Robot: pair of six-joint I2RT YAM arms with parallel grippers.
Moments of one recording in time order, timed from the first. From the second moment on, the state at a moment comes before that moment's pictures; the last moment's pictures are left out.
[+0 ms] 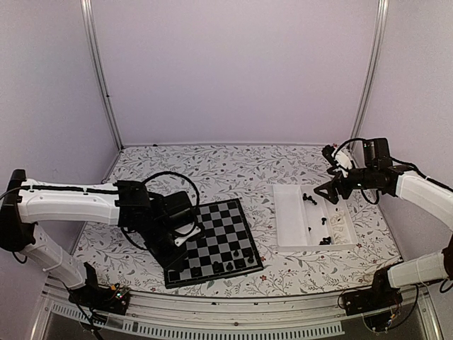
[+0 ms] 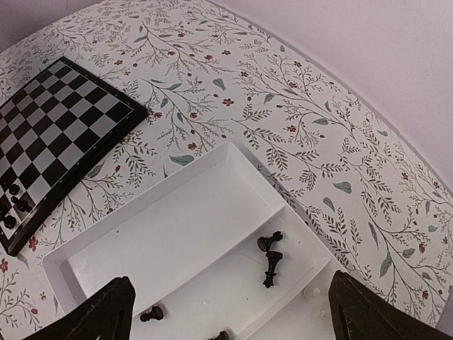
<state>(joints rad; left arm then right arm) -1.13 1.45 1.03 -1.00 0.11 -0.35 0.17 1.22 0.83 -0.32 -0.49 -0.52</state>
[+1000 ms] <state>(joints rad) -1.13 1.61 1.00 -0.90 0.09 -0.30 0.17 1.25 0.83 -0.35 -0.54 -0.56</state>
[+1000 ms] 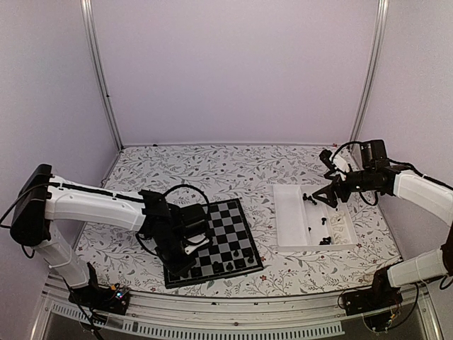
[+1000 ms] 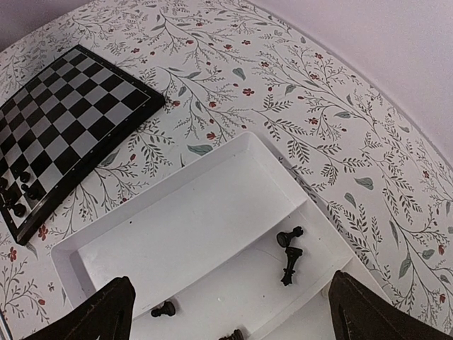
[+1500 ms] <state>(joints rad) -1.13 1.60 1.05 -0.94 0.07 -0.29 0.17 1.25 0.83 -0.36 -0.55 -0.56</state>
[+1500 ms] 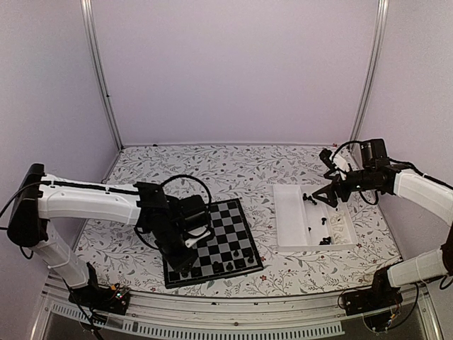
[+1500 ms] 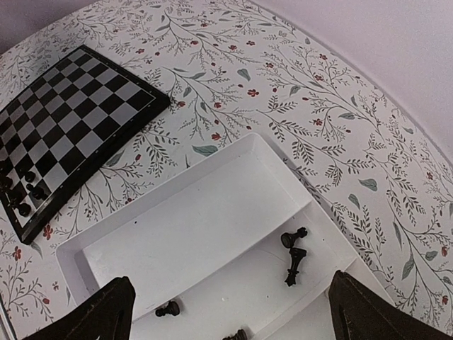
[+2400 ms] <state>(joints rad) -1.06 1.60 1.33 -0.52 -0.03 -0.16 0.18 1.79 1.17 -0.56 -0.33 -0.59</state>
